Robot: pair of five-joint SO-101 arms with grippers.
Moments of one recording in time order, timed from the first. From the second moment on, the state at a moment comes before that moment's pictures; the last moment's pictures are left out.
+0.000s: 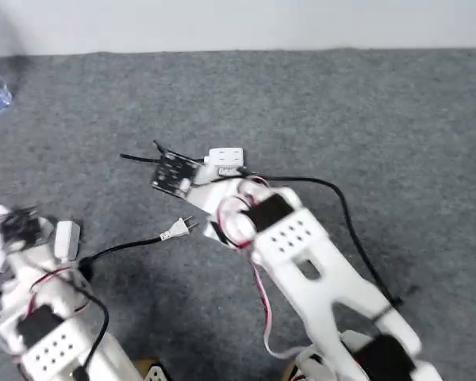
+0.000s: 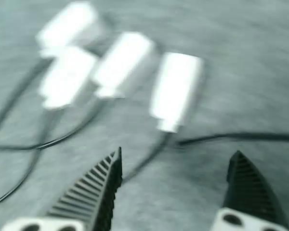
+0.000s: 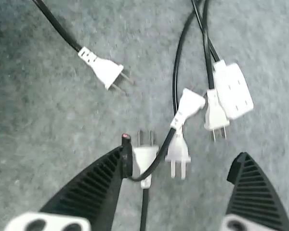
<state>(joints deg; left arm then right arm) -46.2 -73.0 80.2 59.7 -15.3 -37.5 -14.9 24.9 58.5 33.7</state>
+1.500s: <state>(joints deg) -74.9 -103.3 96.1 65.2 -29.0 -44.7 47.9 -36.1 86.2 56.3</state>
